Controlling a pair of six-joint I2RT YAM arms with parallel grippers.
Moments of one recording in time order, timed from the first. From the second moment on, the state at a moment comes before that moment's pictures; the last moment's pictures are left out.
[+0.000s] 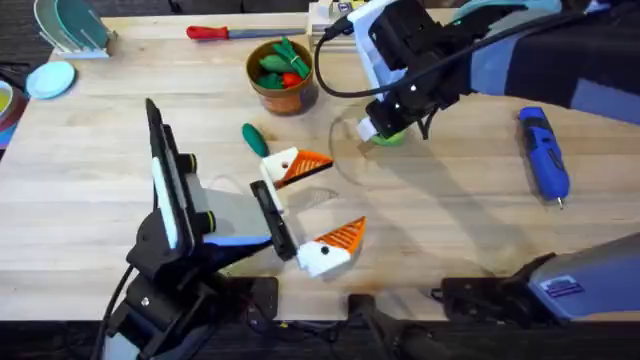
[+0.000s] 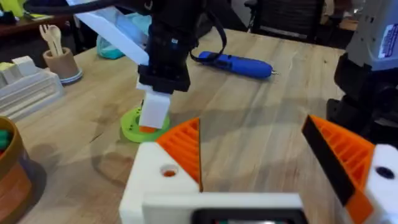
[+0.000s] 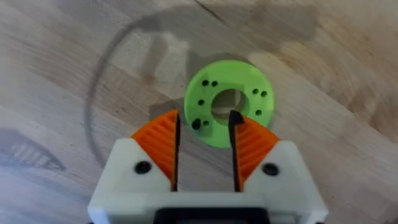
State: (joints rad) left arm -0.52 0.01 0.01 -0.05 0.61 -0.02; right arm 0.54 1.71 1.19 -0.73 0.09 -0.03
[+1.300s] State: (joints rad) left arm -0.52 0.01 0.01 -0.05 0.61 -0.02; right arm 0.55 1.76 1.19 -0.73 0.08 -0.02
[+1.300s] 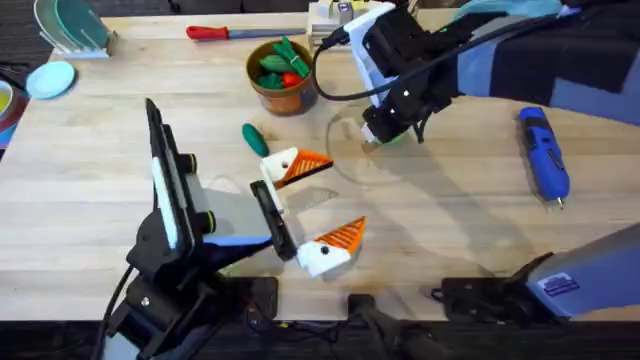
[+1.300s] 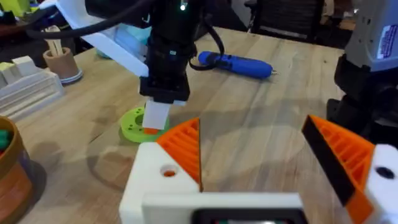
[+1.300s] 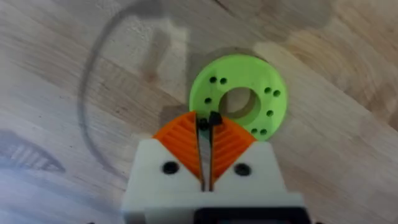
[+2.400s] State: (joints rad) left arm -0.52 0.01 0.01 -0.05 0.61 -0.02; right arm 0.74 1.69 1.76 -1.30 0.07 -0.02
